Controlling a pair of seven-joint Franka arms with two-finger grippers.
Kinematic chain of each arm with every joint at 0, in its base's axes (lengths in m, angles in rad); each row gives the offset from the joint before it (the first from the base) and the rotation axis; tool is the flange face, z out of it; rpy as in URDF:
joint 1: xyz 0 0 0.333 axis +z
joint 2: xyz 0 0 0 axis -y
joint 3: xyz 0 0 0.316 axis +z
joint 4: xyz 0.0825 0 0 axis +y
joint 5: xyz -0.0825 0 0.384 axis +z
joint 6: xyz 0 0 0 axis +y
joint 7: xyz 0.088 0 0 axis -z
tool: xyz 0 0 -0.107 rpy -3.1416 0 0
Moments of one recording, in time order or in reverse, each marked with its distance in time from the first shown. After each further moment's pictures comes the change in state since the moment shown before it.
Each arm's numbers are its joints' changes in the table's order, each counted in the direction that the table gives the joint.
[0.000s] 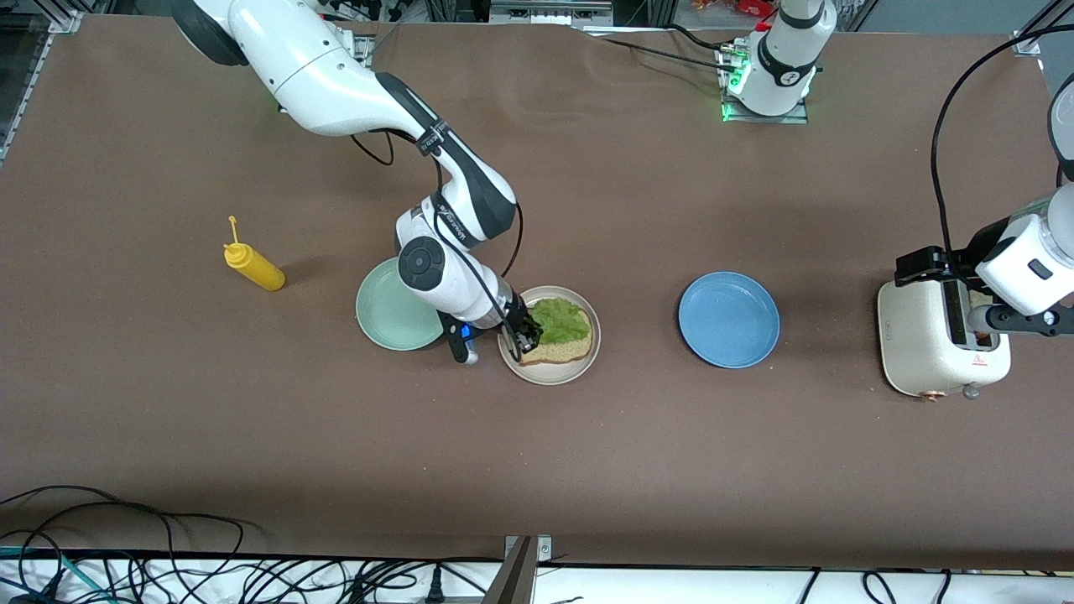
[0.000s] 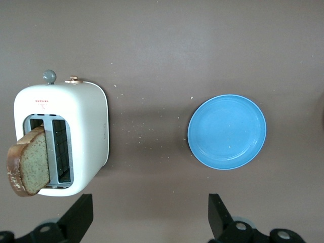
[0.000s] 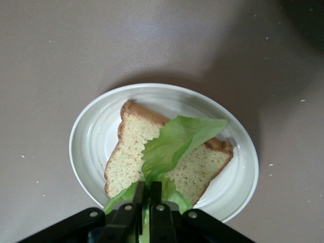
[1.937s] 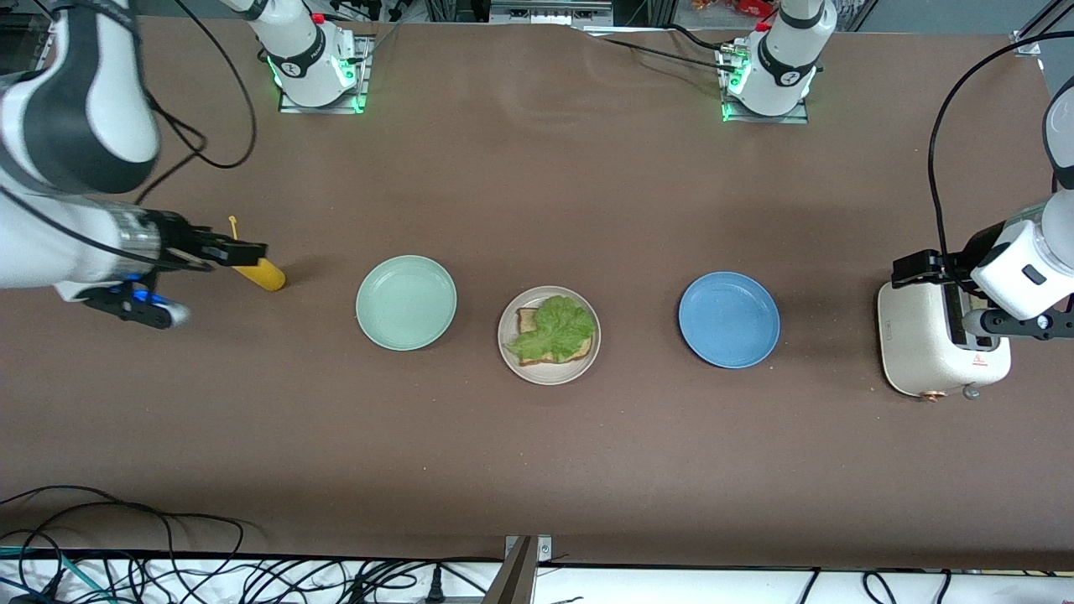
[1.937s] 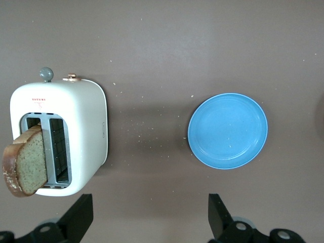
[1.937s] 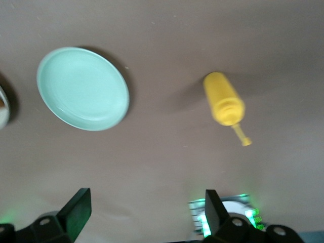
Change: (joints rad) left arm 0.002 -0.010 -0.002 0.003 0.000 0.000 -0.006; right arm -0.278 0.538 -0.445 0.108 -0.012 1.079 -1.407
